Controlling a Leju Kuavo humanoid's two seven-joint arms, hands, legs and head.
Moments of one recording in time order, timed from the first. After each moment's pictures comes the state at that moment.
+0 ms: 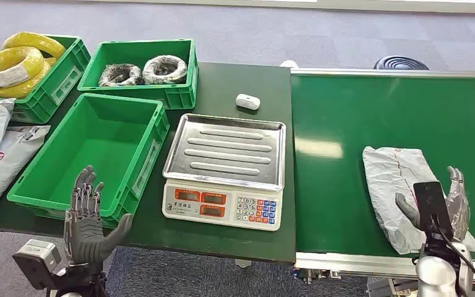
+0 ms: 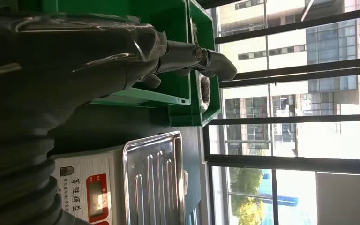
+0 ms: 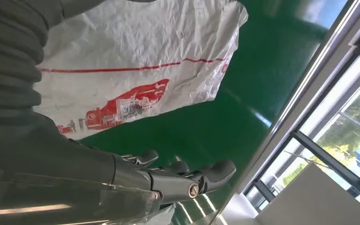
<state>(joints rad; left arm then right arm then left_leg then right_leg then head) 0.13 -0.16 -0.07 -1.73 0.08 0.06 -0.54 -0.15 -0.13 -0.37 -1.23 0.74 -0.26 -0.15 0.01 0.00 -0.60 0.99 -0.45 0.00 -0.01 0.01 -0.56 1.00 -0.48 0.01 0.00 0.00</state>
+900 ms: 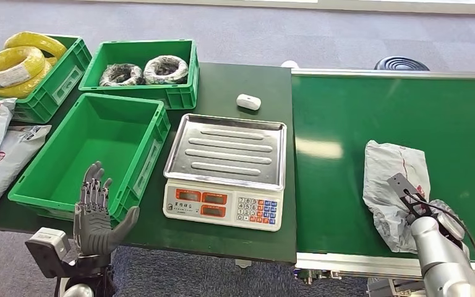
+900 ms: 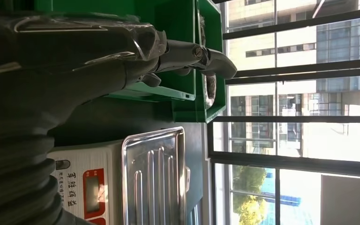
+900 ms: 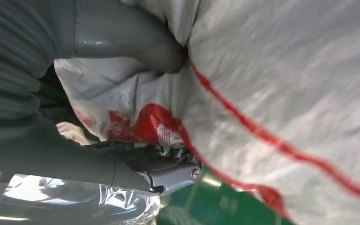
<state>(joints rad) 0.08 -0.16 -0.10 -1.68 0.11 0.10 -0.51 -0.56 -0.31 -0.27 -0.44 1.19 0.01 0.39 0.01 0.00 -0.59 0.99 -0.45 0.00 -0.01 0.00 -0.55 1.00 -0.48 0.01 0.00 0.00</state>
